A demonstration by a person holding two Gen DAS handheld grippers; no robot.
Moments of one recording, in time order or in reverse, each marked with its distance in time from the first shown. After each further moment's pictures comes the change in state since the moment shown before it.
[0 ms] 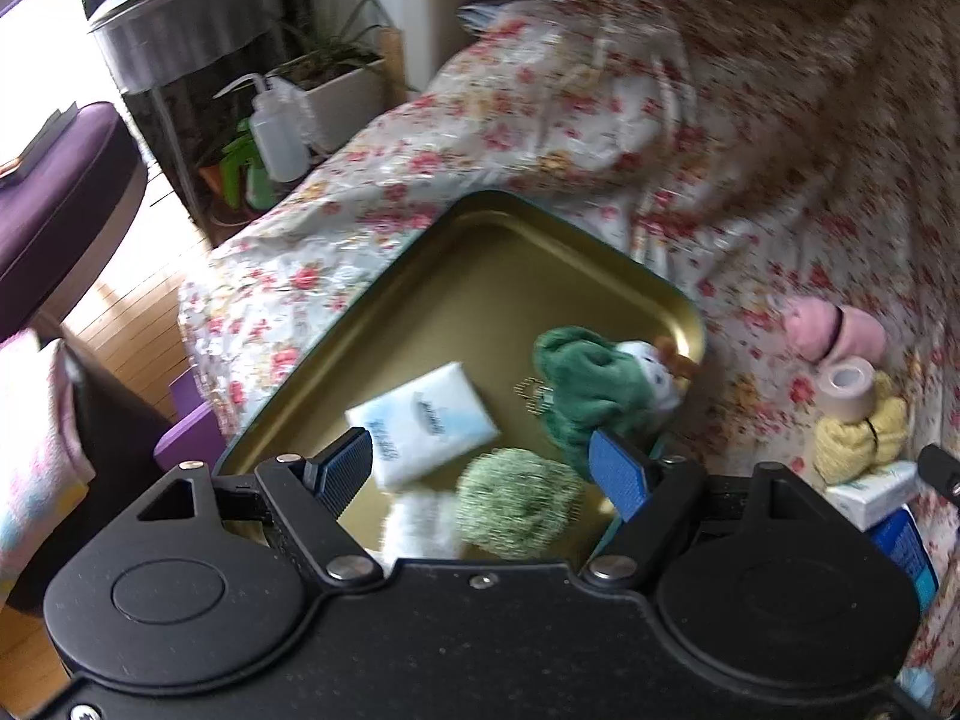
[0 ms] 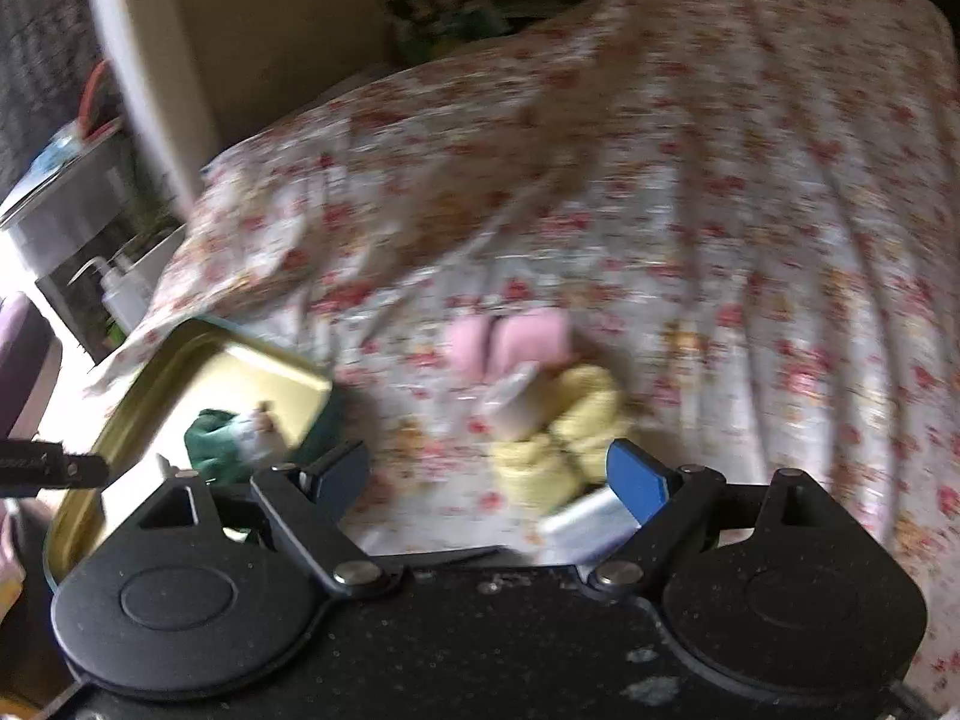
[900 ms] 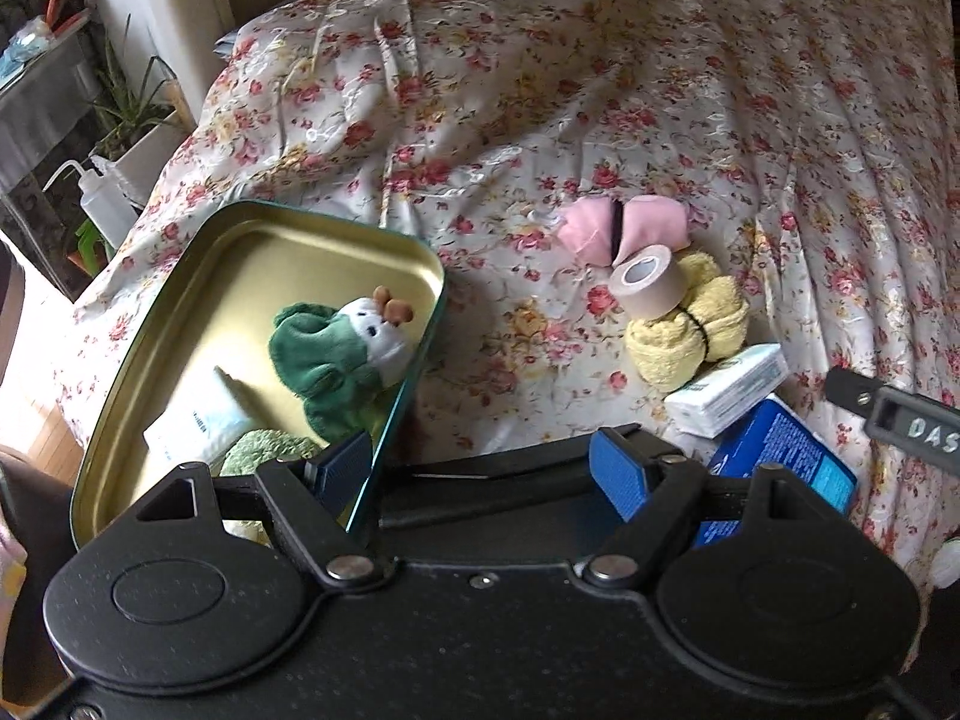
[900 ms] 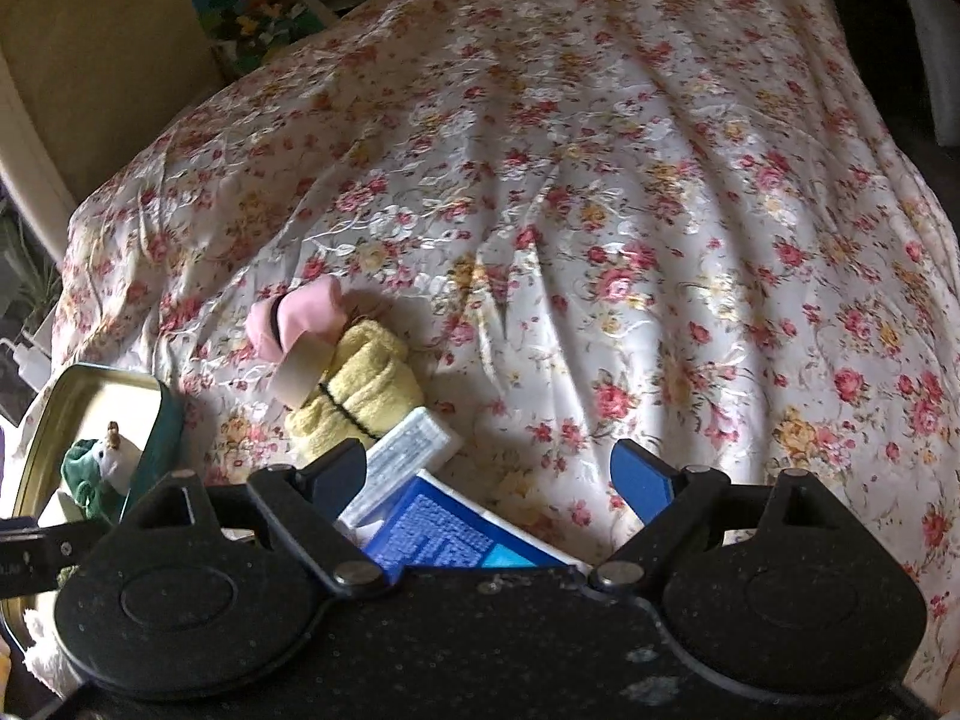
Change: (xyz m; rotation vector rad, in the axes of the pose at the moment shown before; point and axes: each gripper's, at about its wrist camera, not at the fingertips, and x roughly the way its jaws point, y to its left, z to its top) left arm -0.010 -0.111 -0.029 0.264 0.012 -0.141; right arm 0.010 -0.093 -0.024 0.174 0.057 -0.095
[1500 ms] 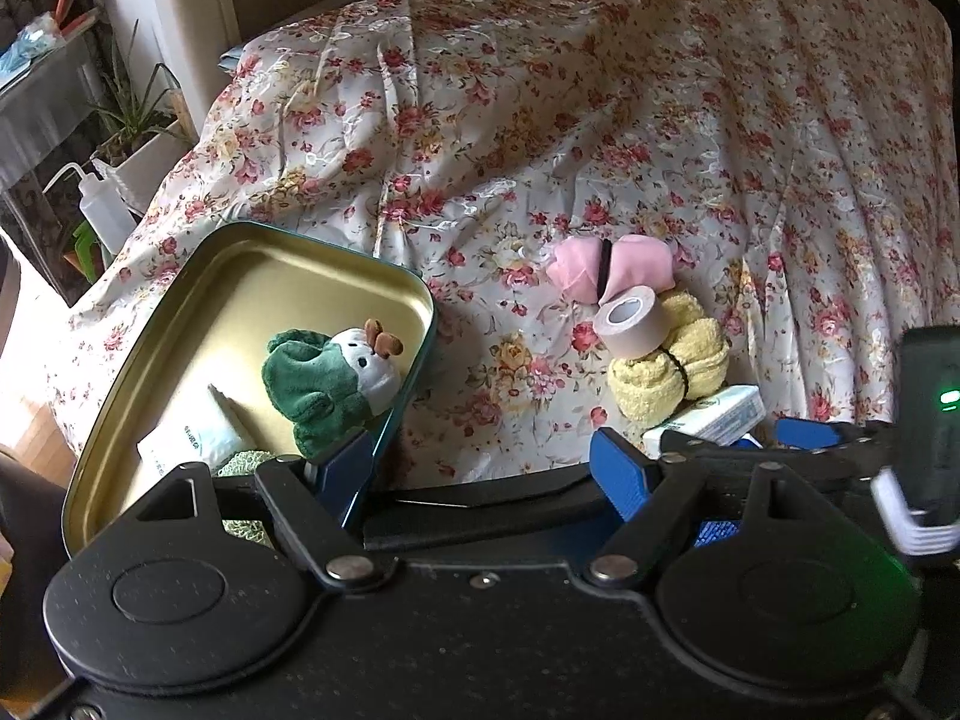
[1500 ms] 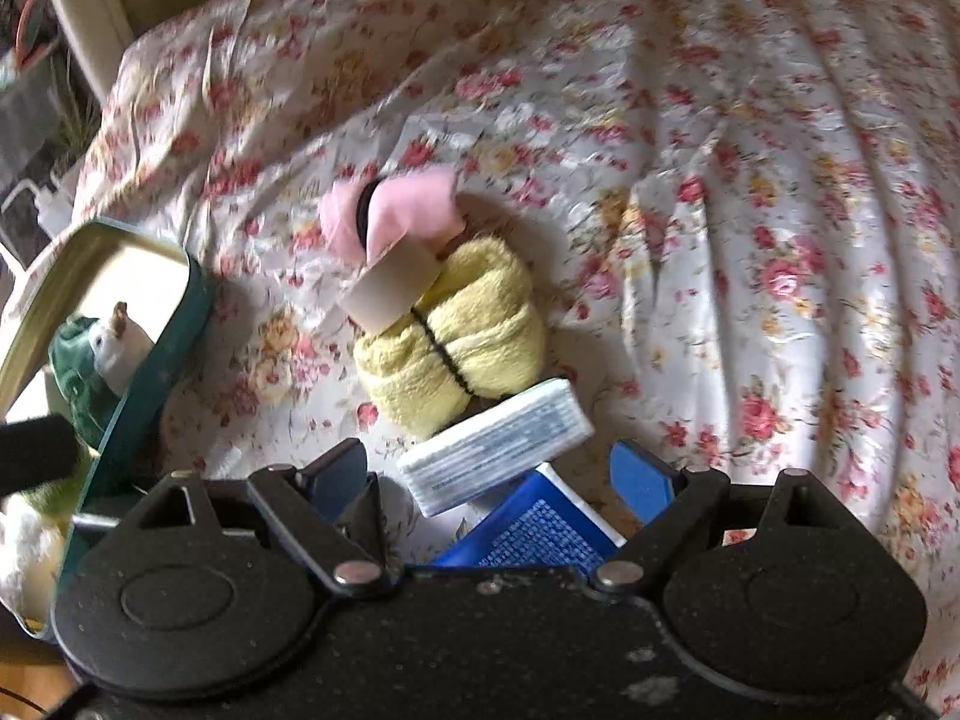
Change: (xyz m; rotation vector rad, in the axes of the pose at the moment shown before) left arm -0.010 0.000 0.009 -0.046 -0.035 -0.024; right arm 0.071 0.056 0.002 -0.256 0.187 0.042
